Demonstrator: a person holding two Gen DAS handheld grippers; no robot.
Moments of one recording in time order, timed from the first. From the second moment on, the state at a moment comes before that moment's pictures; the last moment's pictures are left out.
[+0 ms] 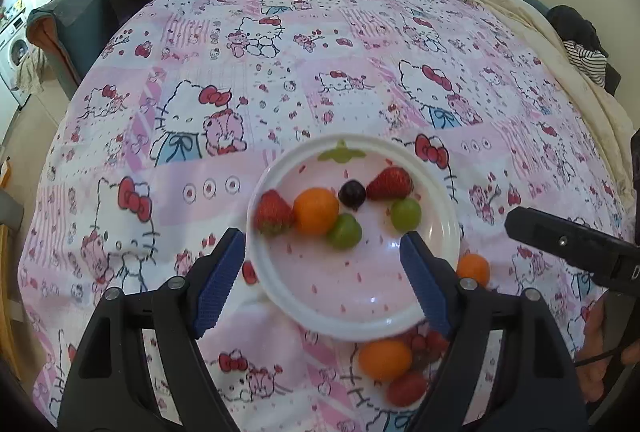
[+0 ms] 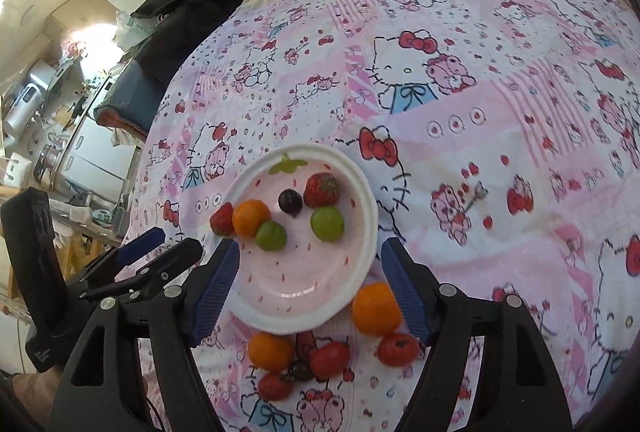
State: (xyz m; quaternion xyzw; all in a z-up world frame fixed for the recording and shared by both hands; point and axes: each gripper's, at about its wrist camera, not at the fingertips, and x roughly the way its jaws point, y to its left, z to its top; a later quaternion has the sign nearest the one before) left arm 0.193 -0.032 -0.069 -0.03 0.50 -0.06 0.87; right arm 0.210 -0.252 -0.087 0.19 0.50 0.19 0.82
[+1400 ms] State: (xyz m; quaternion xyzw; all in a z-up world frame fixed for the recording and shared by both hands) left arm 0.145 -0.068 -0.149 -0.11 0.64 -0.08 0.75; right arm 0.137 -0.310 -0.110 0.23 0.54 0.12 0.80
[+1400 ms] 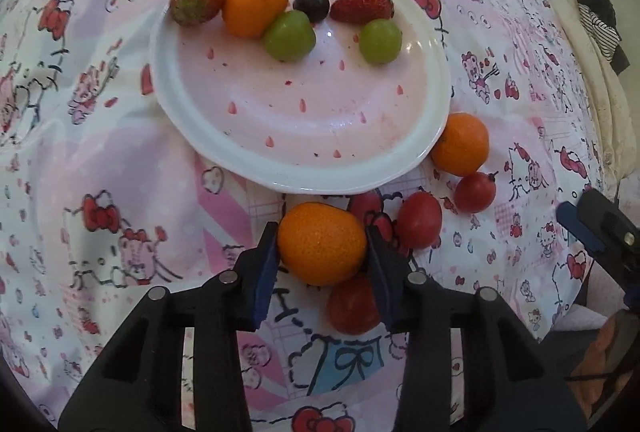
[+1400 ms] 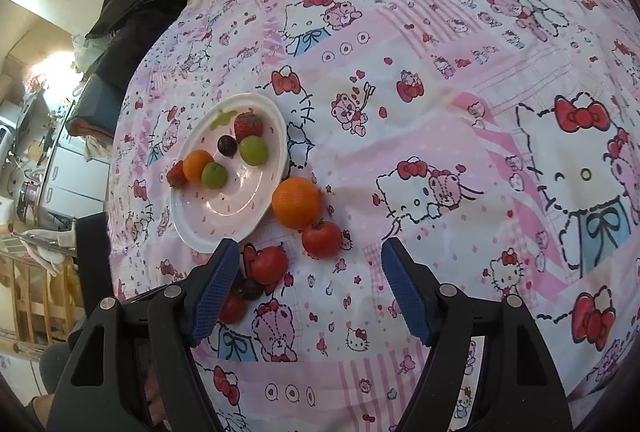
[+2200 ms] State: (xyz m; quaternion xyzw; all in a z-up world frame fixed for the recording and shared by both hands) left arm 0.094 0.022 -0.081 -0.09 0.58 -0.02 0.81; right arm 0.171 -0.240 -0.166 0.04 0.61 0.09 0.78
